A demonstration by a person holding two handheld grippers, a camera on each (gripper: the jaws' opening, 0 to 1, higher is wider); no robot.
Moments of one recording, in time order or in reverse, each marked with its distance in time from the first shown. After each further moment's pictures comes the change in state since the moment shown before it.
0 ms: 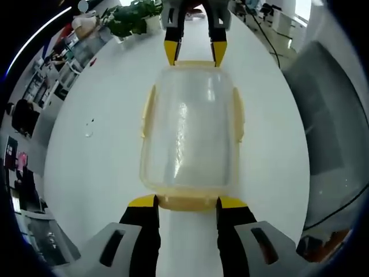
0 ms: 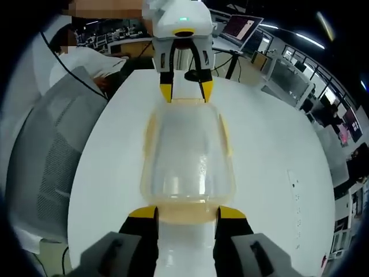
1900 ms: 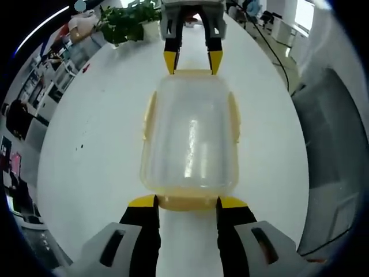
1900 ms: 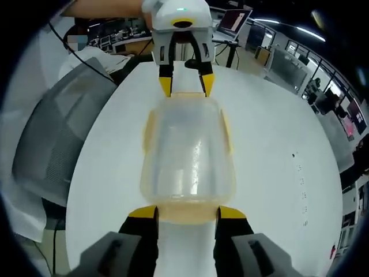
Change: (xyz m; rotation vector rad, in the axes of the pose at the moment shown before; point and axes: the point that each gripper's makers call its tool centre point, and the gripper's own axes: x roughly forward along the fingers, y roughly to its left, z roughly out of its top) left arm 0.032 0.003 0.078 -0.023 -0.032 -0.055; right arm -0.029 -0.012 -0.082 0.018 0.007 0.072
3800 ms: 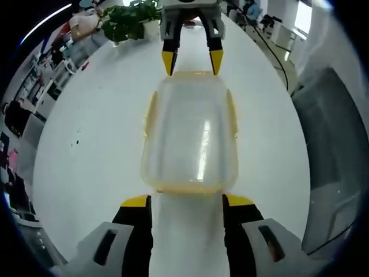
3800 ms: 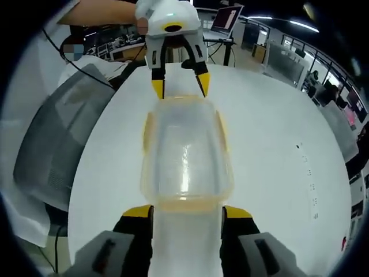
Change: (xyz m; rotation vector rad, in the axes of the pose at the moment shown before) left arm 0.007 -0.002 -0.012 -0.020 -0.019 -0.015; right arm 0.005 0.001 -0.008 0.072 -0.035 0.034
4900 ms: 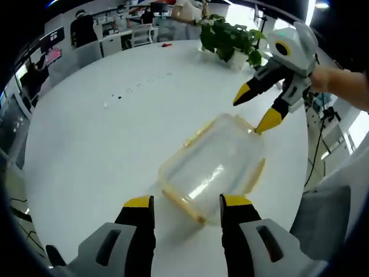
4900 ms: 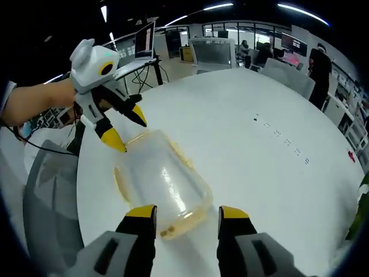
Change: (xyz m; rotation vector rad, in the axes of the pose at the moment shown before) left arm -0.008 0.009 0.021 -0.751 -0.212 0.151; right arm -0.010 -0.019 0.023 0.557 -0.162 -0.235
